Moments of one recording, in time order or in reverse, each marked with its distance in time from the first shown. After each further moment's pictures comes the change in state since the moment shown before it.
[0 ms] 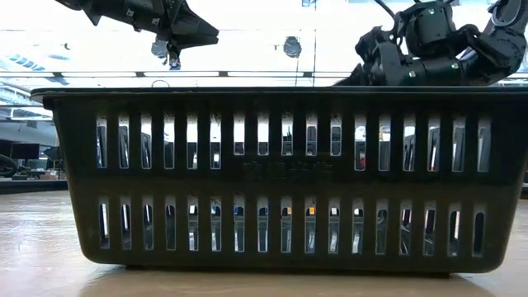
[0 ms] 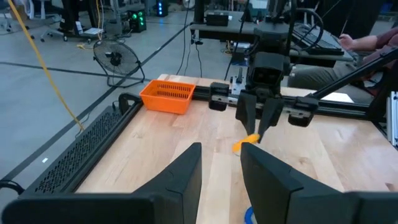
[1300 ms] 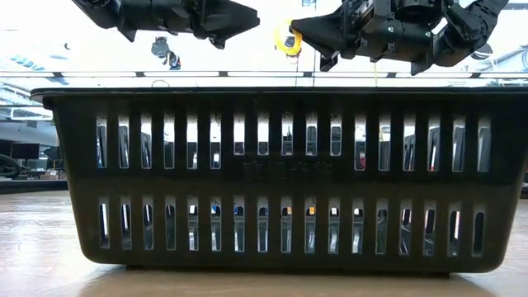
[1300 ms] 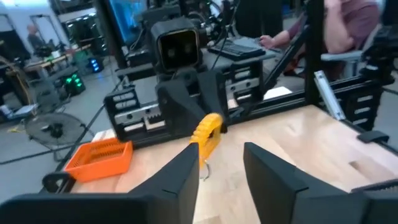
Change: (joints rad) left arm -0.190 0.295 0.000 0.406 0.096 0.225; right arm 0.010 0.000 0.207 -0.005 -0.232 -0.006
